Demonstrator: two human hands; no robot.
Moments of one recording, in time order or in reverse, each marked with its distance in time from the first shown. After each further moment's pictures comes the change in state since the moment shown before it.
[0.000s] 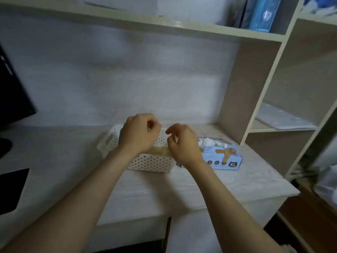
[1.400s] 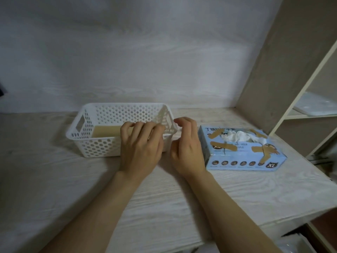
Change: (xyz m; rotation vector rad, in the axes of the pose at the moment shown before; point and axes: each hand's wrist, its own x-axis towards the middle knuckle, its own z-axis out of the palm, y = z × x) left_hand -0.018 -0.118 0.075 0.446 0.299 0.479; right_hand 0.012 0.046 0.113 0.057 0.164 -0.183
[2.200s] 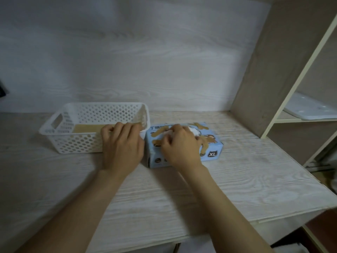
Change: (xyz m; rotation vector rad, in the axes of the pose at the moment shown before) left_hand -0.007 -0.005 0.001 0.121 -0.037 -0.079; right_hand 0.016 -0.009 -0.031 -0.354 -0.272 0.377
